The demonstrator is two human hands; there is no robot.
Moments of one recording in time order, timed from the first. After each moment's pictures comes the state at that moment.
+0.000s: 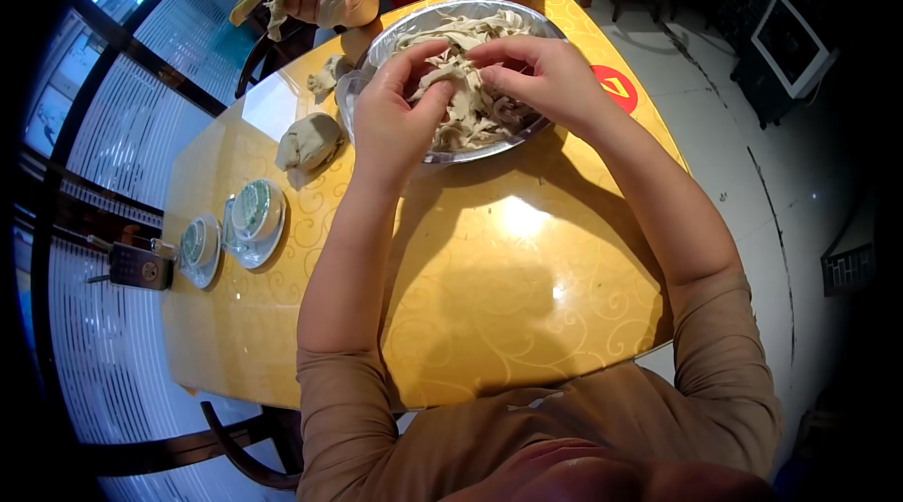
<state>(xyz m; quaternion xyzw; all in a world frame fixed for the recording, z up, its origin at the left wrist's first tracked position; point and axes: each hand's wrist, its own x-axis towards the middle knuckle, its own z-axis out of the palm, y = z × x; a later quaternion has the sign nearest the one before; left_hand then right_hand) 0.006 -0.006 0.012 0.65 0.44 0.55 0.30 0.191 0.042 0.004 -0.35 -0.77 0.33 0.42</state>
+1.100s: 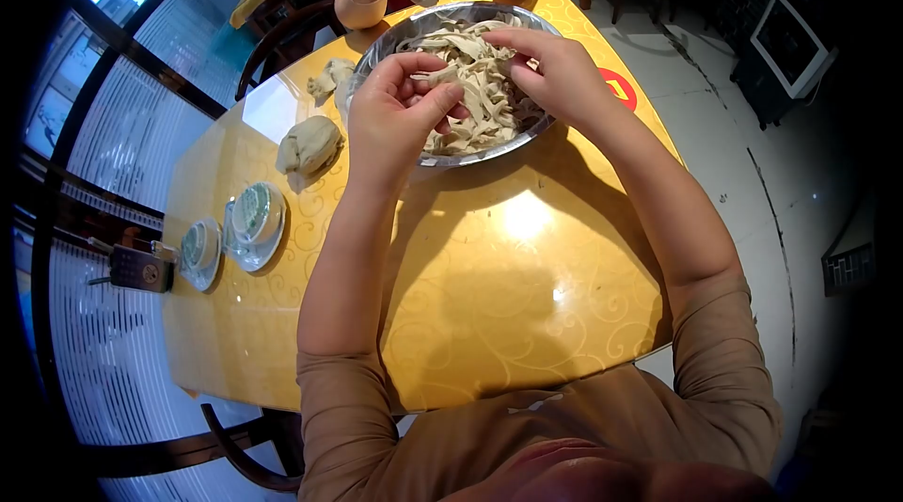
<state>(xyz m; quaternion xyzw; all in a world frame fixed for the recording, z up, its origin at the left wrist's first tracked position) 0.006 -0.010 0.019 0.59 0.40 0.56 0.41 0.199 0.059 -0.007 -0.34 -0.81 0.14 0.46</state>
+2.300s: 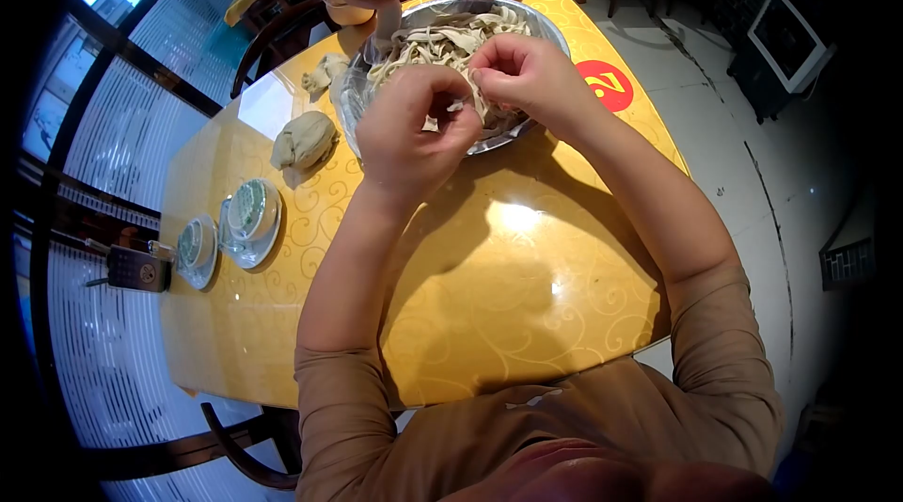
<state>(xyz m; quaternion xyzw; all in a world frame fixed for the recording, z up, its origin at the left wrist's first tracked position) 0.019 -0.020 0.007 0.76 0.32 0.57 0.03 0.185 0.033 0.005 -0.33 -0.67 0.52 0.42</state>
